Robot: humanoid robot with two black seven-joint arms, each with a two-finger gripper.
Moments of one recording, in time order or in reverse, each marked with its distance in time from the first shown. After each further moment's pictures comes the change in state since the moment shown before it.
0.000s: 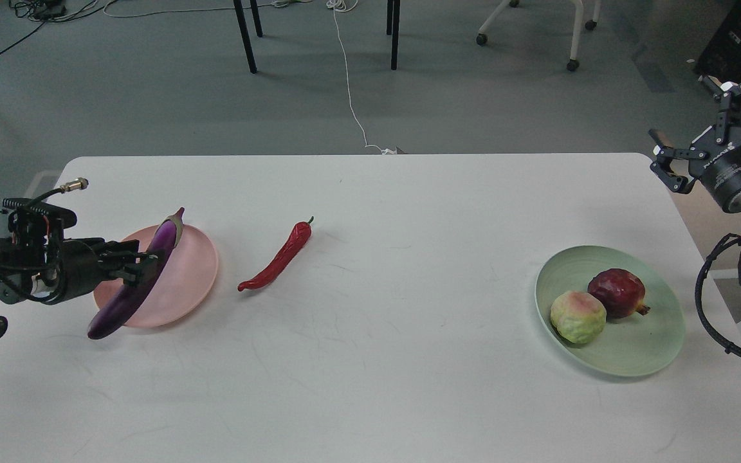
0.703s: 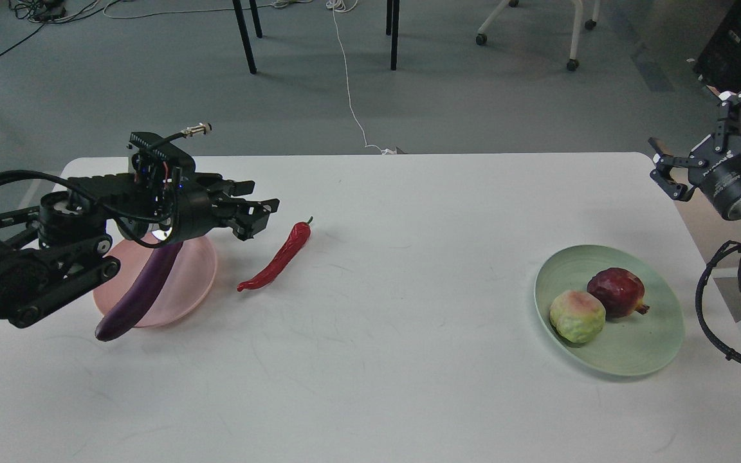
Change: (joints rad) left arm -0.231 -0.299 0.079 -0.031 0.177 -0.017 0.015; right arm -0.006 0.000 0.002 0.000 -0.003 -0.001 0.001
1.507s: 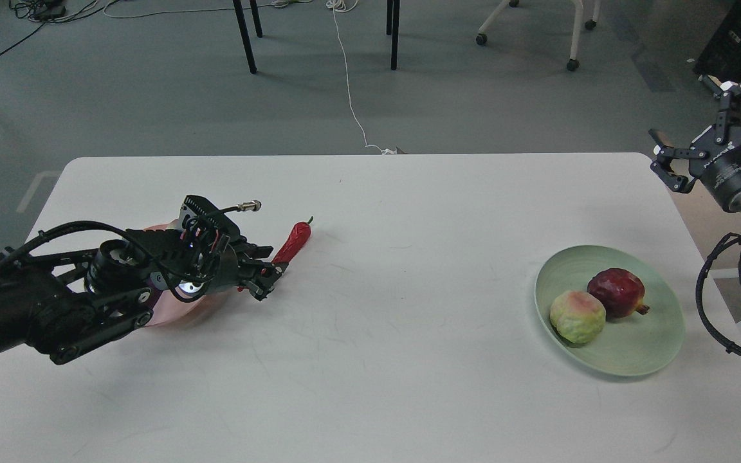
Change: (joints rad) left arm 0.053 -0.081 0.118 0.108 0.031 -0.010 0.071; right arm 0.013 0.000 -0.002 0.000 -0.006 0.001 0.000
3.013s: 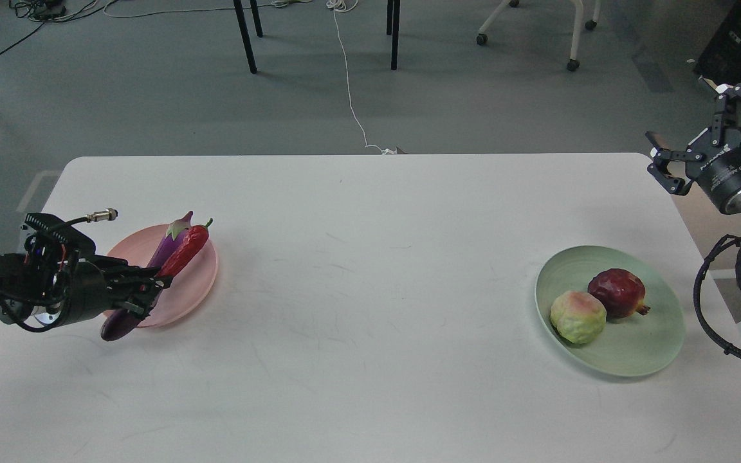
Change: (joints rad) left arm 0.105 0.494 -0.017 -0.316 -0.104 0.049 -0.044; right arm -0.001 0.001 -0.005 -0.001 0.000 -0.005 0.000
